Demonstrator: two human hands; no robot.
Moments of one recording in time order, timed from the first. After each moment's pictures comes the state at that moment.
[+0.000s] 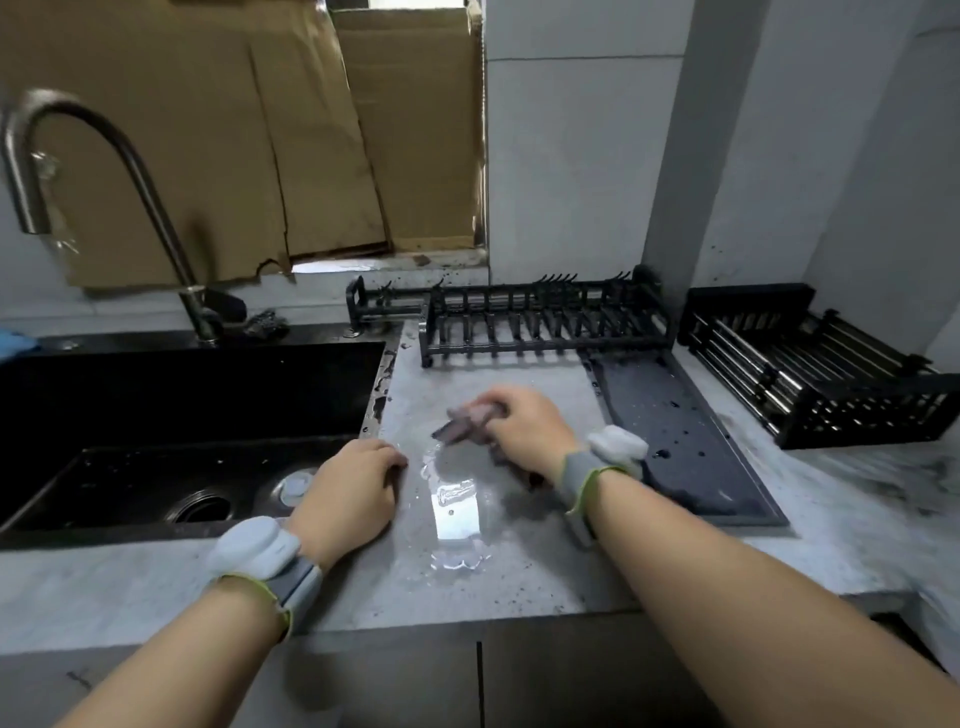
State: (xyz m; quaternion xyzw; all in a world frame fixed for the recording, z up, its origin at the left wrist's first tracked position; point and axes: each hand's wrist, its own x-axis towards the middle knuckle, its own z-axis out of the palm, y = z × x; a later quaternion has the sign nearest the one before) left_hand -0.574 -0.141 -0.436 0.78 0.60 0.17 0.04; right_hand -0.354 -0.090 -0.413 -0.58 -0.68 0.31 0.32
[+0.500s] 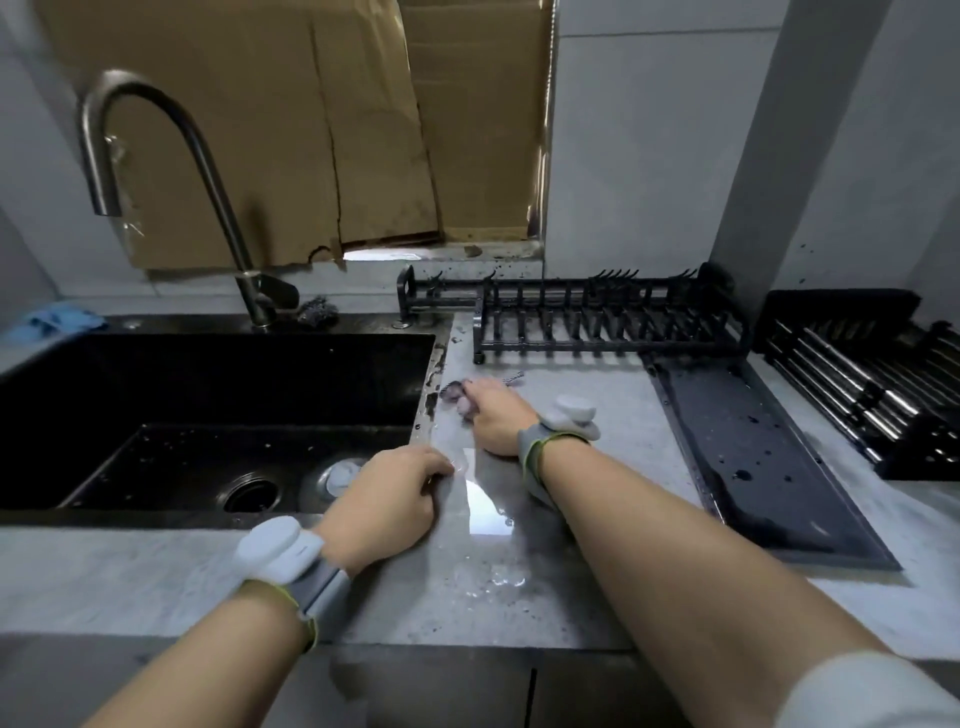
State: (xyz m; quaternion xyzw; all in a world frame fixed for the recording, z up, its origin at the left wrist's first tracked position) left_hand -0.591 -0.147 -0.427 0.78 0.59 0.17 0.10; right_hand -0.442 -0.015 -0.438 -0.54 -0.82 0.17 0.13
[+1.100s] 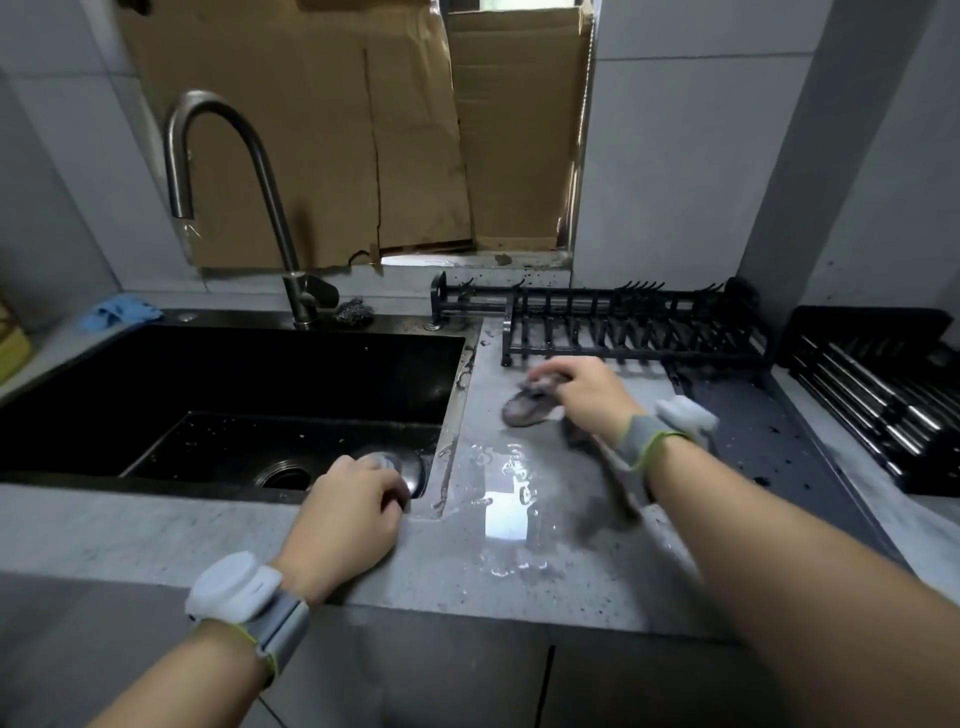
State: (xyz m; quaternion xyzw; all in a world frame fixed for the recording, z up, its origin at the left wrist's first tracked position) left_hand -0.641 -0.193 -0.435 0.72 0.67 0.18 0.01; right_hand -0.381 -0.044 -0.399 -0.54 -0.71 0.31 0.34
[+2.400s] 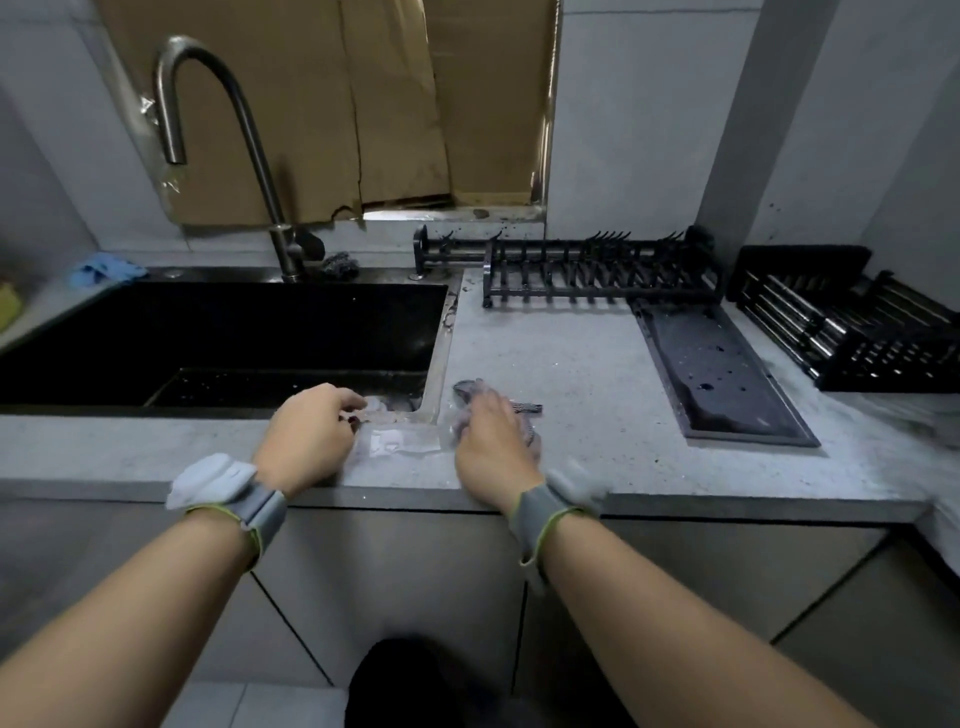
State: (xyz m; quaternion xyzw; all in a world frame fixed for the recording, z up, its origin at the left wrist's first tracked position) left_hand -0.671 -0.217 -0.427 0.67 0.72 0.18 0.04; right_hand -0.466 -0.218 -0.445 -0.63 -0.69 0.26 0.23
